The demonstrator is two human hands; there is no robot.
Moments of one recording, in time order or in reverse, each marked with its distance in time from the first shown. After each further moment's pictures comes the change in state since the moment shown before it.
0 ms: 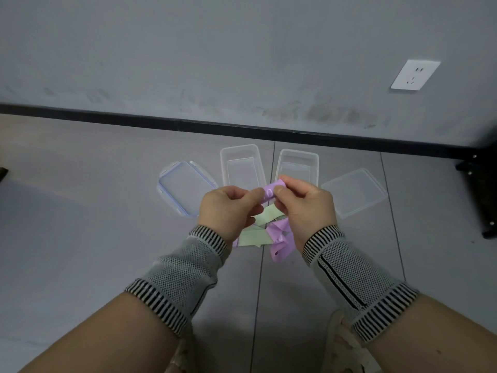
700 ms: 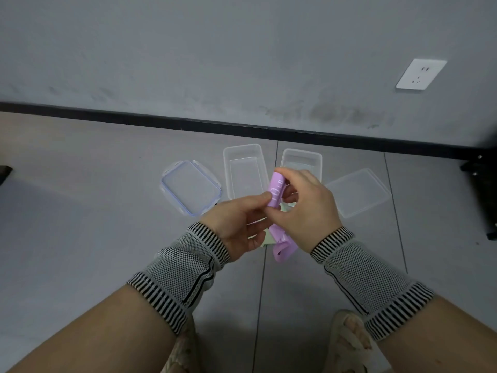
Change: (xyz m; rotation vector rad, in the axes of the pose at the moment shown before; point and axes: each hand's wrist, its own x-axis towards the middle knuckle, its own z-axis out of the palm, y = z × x) left_hand 0.000 -0.001 -0.008 -0.285 -0.398 -0.407; right_hand 0.003 -0.001 -0.006 -0.672 -0.130 -0.576
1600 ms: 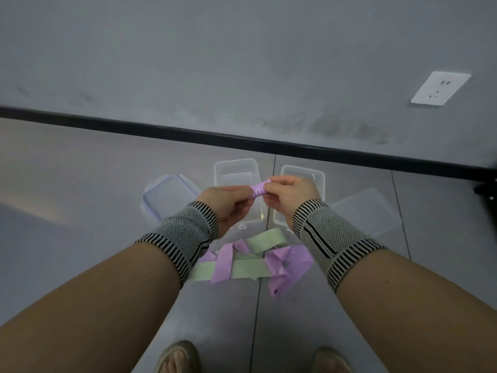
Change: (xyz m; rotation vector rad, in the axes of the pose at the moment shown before) left_hand 0.145 0.058 -0.035 -0.051 0.148 0.174; right_hand 0.124 0.074 0.068 0.816 -0.017 0.777
